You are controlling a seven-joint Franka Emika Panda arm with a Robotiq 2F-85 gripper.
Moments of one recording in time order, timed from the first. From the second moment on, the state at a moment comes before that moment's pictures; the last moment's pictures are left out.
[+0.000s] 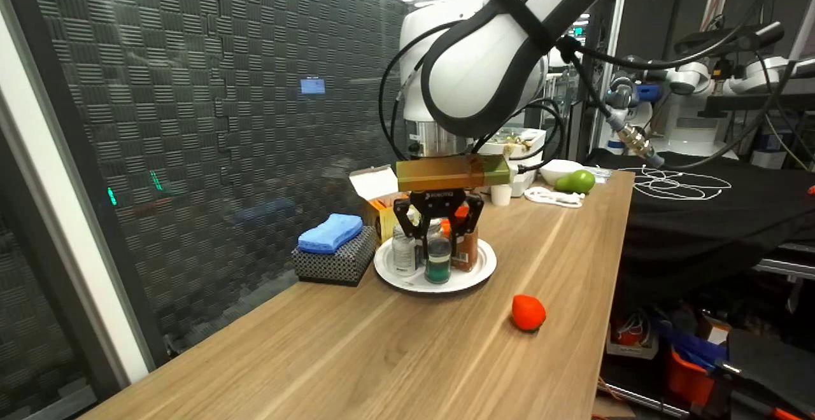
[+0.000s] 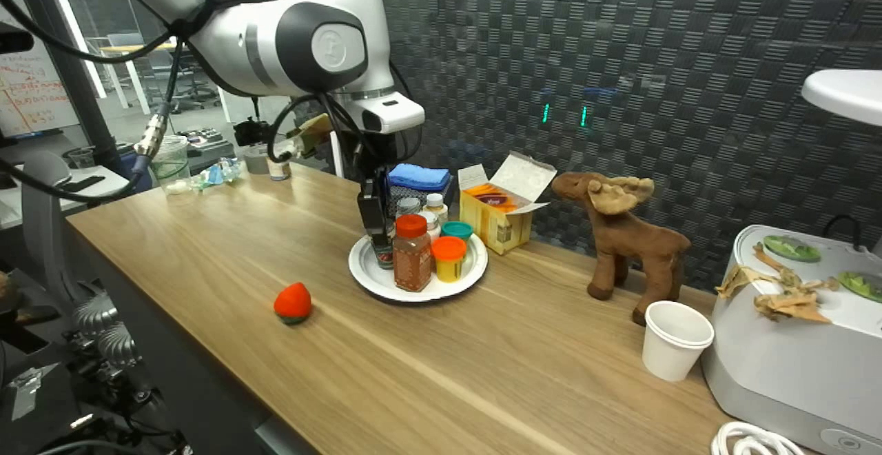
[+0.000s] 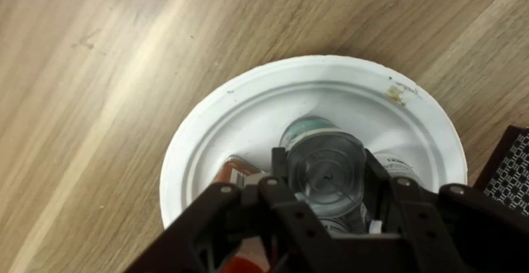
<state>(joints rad) 0.09 0.33 0.03 -2.04 -0.14 2.38 0.99</state>
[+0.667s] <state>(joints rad) 0.11 0.39 0.03 -1.97 -0.08 2.38 0.88</state>
